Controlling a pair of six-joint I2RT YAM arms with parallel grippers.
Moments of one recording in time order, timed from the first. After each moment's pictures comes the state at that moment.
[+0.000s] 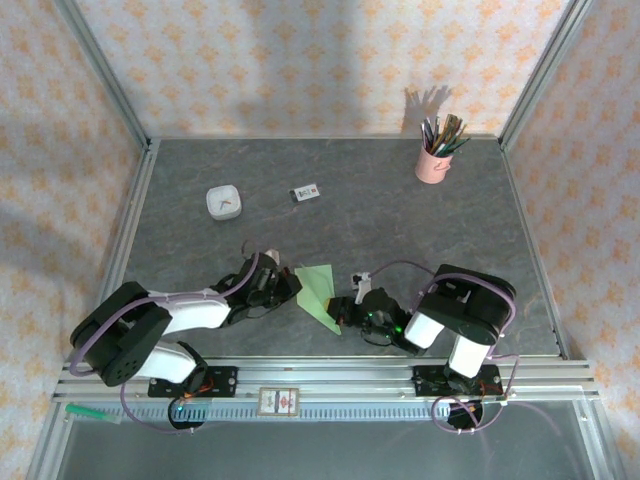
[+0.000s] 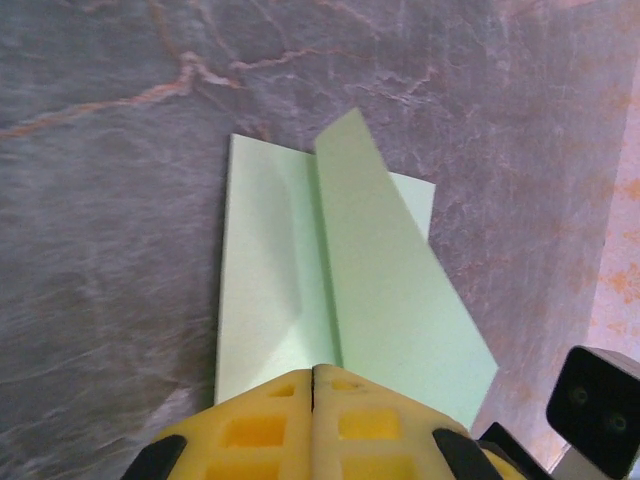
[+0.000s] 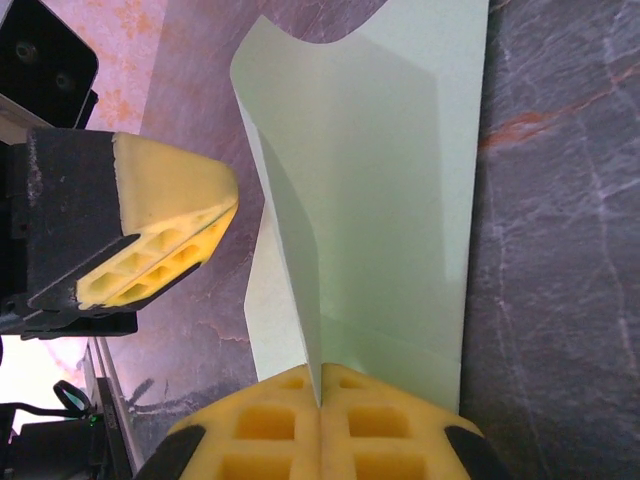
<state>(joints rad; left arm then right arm) -0.63 1.39 0.38 0.31 0.18 -1.17 0.99 1.74 0.20 1.12 -0.06 1.08</state>
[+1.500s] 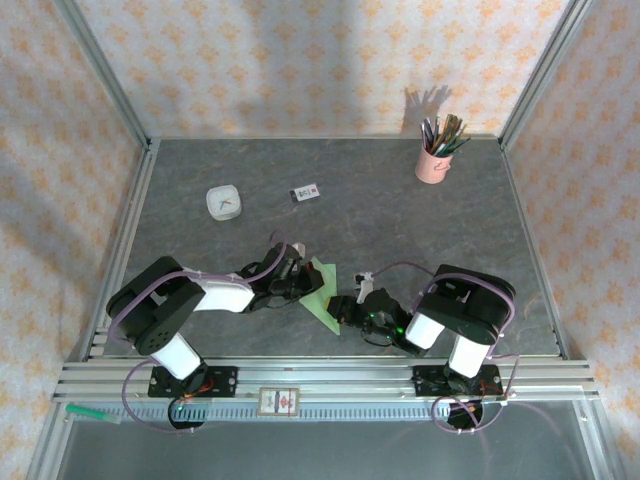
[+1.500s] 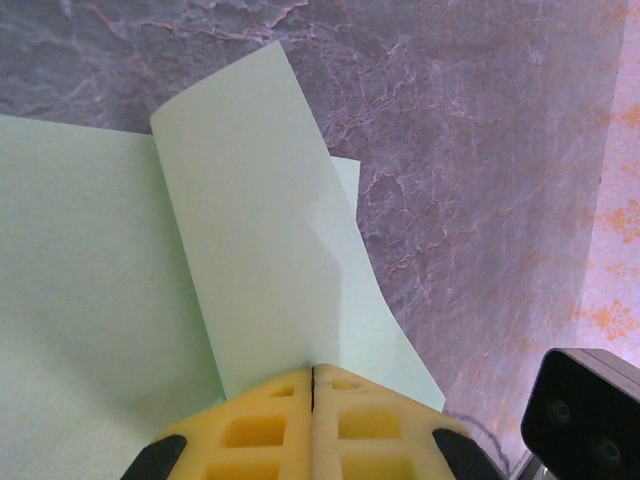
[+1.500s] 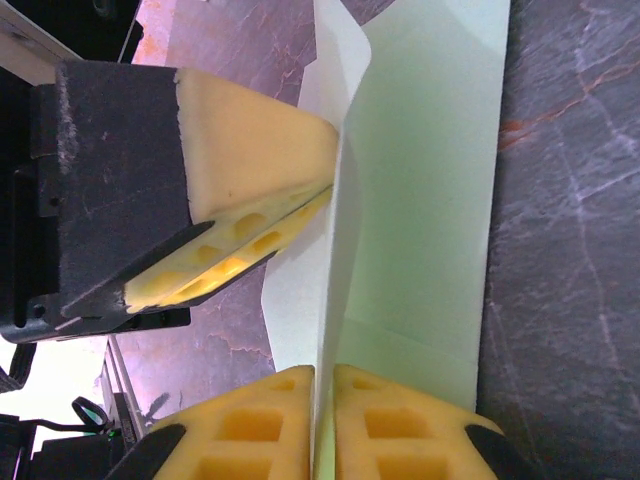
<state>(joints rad) -0.69 1.61 0.55 0.35 0.26 -1.11 0.99 1.74 0.19 1.14 -0.04 1.12</state>
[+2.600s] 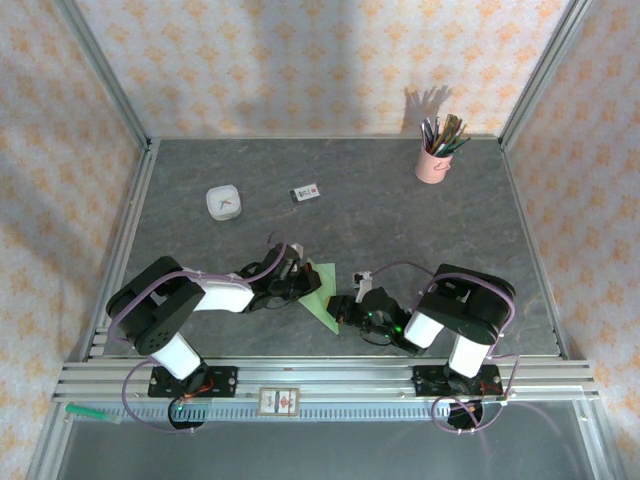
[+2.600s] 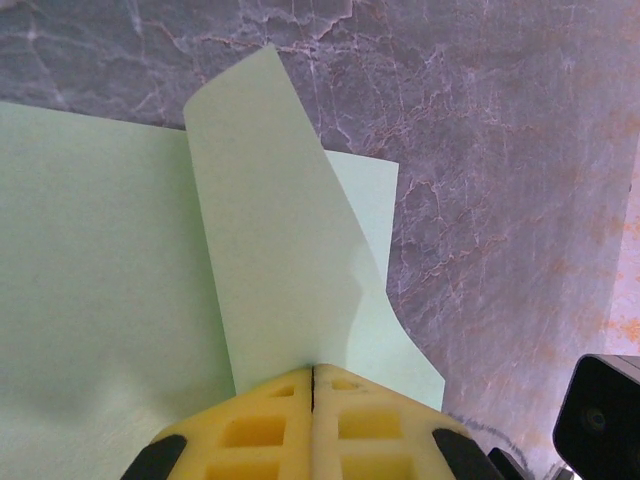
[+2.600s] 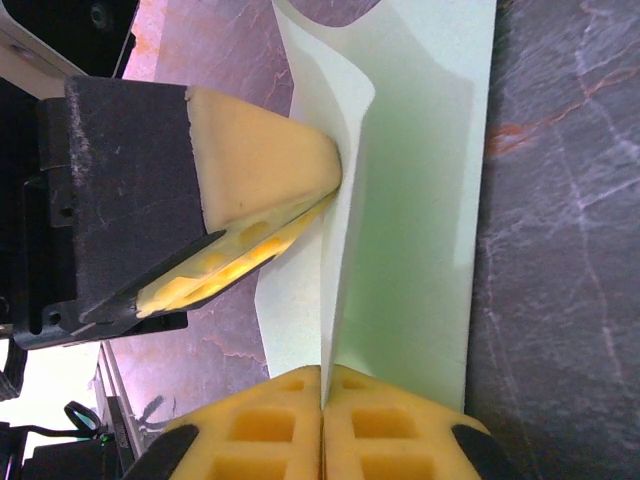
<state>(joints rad) -0.68 1.61 0.55 0.32 0.23 -1.09 0.99 1.74 0.20 1.11 -0.04 1.12</state>
